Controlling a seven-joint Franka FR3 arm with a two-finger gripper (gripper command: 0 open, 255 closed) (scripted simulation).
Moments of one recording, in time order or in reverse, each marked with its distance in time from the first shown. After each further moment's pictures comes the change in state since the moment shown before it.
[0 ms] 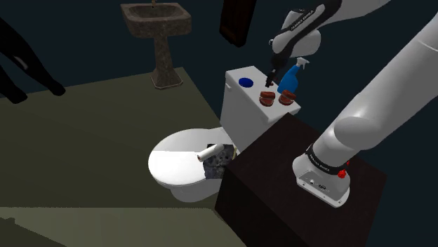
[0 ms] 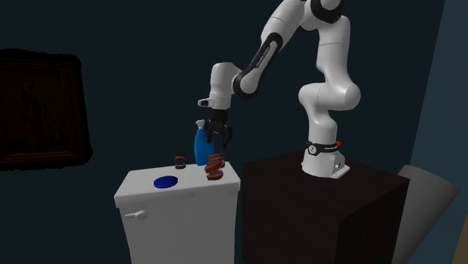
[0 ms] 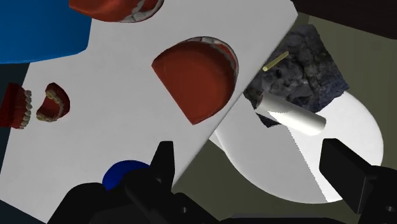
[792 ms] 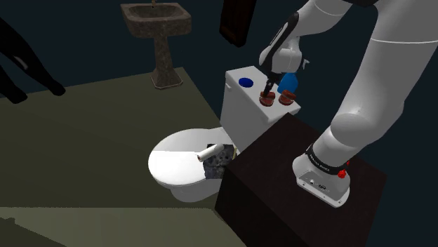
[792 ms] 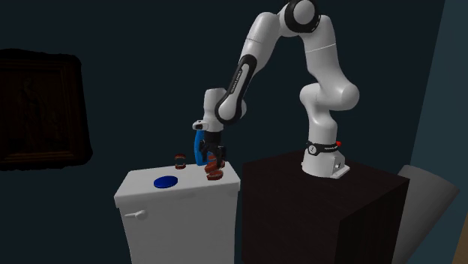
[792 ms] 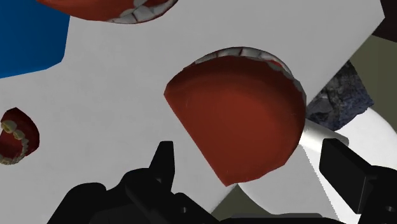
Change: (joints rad) arm -0.111 0.366 0.115 0.118 0.390 0.184 -0.355
